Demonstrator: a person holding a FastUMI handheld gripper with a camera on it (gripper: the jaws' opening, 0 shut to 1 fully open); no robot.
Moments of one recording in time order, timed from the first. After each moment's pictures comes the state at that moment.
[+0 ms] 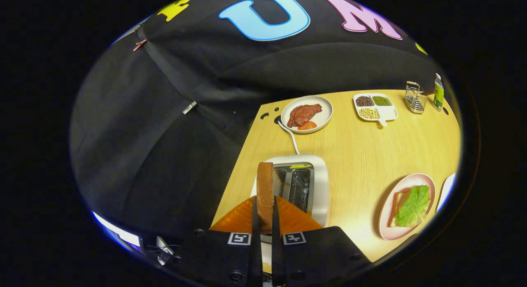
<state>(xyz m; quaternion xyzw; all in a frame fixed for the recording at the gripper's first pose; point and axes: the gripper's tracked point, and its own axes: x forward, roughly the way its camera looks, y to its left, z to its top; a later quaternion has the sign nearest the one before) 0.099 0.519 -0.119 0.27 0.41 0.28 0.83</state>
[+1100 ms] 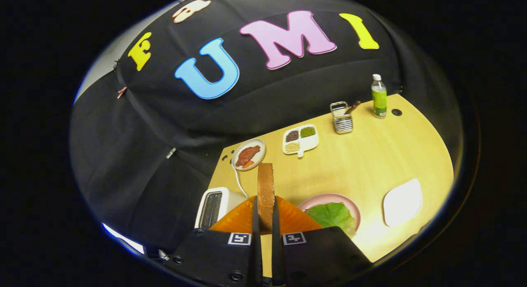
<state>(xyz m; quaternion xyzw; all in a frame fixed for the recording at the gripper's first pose) 0.109 0.242 -0.149 0.32 0.35 0.16 0.86</state>
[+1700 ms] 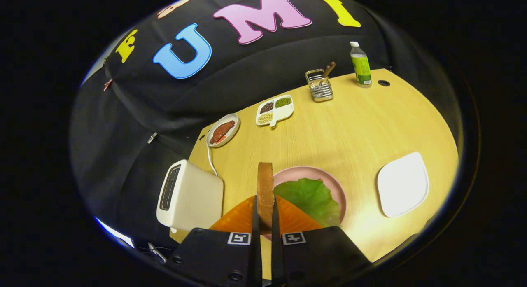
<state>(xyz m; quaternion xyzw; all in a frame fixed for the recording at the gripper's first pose) 0.080 0.262 -0.262 0.33 0.41 0.17 0.83</state>
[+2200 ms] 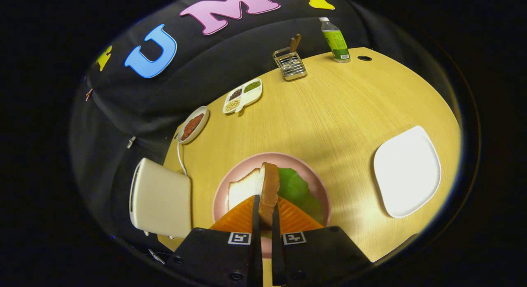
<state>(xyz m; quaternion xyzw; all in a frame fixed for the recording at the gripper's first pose) 0.088 0.237 -0.365 0.30 0.45 0.11 0.83</state>
